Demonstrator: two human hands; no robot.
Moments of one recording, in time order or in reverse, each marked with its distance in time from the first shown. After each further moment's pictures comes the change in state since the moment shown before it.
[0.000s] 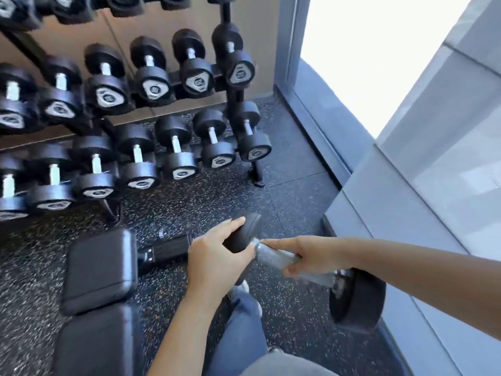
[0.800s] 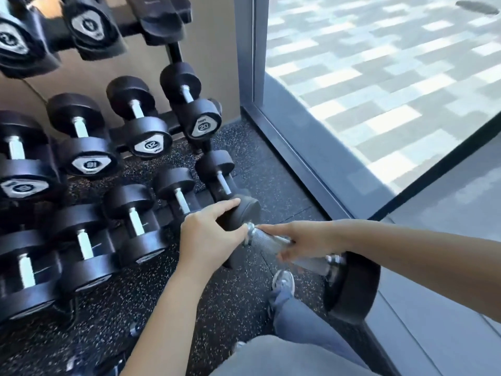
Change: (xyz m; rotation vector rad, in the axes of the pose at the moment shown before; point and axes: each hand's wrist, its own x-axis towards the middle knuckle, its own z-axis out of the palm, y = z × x) left_hand 0.412 0.065 0.064 0.023 -0.147 0.128; right_hand 0.168 0.074 -0.334 0.166 0.100 0.099
